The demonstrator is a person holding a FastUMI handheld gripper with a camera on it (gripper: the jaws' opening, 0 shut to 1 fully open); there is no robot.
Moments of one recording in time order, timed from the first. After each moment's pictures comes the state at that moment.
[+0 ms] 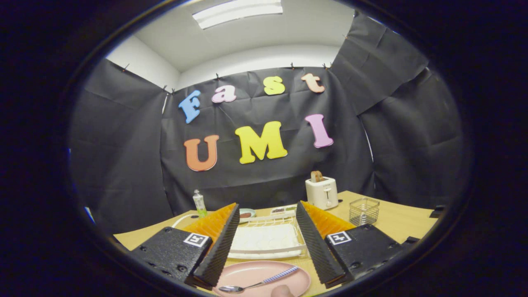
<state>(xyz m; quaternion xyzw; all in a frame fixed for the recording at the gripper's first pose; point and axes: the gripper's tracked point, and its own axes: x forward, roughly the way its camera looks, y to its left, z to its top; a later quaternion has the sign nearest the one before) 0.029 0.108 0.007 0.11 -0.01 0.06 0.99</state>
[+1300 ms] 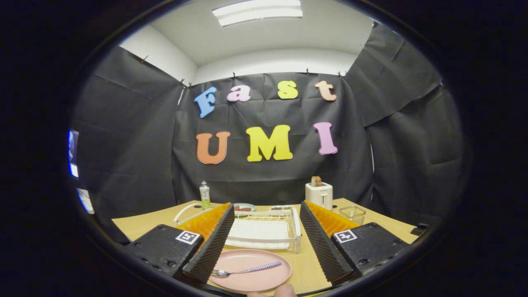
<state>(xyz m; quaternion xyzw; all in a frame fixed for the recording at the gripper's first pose) -0.030 0.102 0.004 0.06 0.00 0.08 0.99</state>
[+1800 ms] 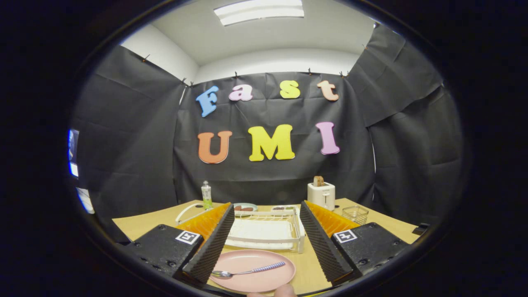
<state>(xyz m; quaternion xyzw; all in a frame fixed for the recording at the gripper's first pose) -0.028 0.111 0.005 0.06 0.00 0.09 0.99</state>
